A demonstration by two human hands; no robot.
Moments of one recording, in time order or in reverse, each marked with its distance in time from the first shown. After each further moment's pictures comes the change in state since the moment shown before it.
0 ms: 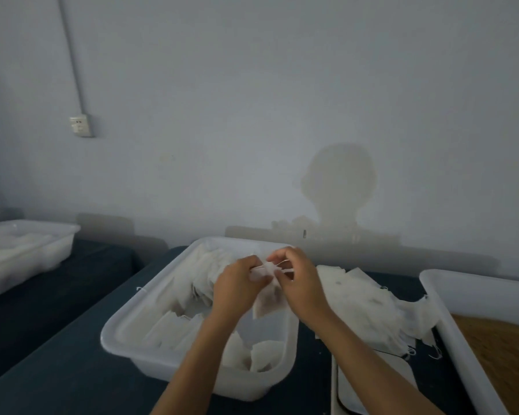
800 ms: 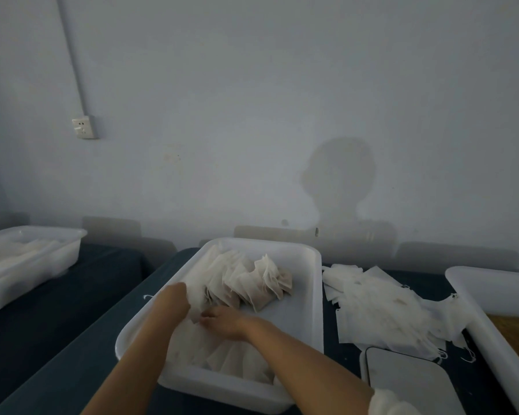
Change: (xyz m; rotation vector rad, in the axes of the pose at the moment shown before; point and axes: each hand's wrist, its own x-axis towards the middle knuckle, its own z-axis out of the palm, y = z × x) left_hand 0.048 -0.178 -0.044 0.593 -0.291 -0.347; right_hand 0.022 0.019 0.159 -0.290 -0.919 0.269
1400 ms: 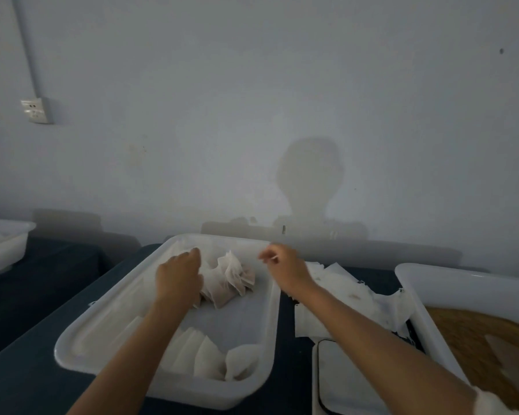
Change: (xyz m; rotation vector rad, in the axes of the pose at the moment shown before) left_hand -0.050 0.107 -0.033 0.114 0.356 0.220; right_hand -0.098 0.086 -0.112 0.066 0.767 -0.008
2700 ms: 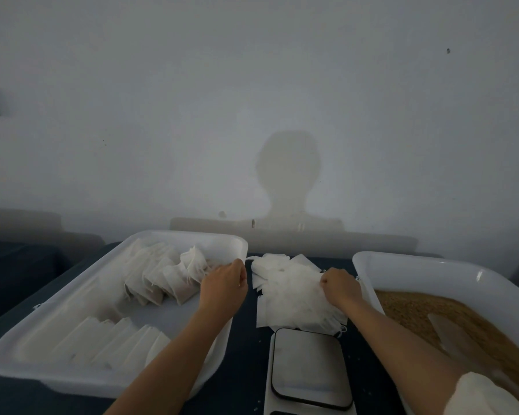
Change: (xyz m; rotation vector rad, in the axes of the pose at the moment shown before) left_hand -0.023 0.131 0.036 -0.407 0.074 0.239; right_hand -0.054 0.153 -0.095 -0.664 0.000 0.441
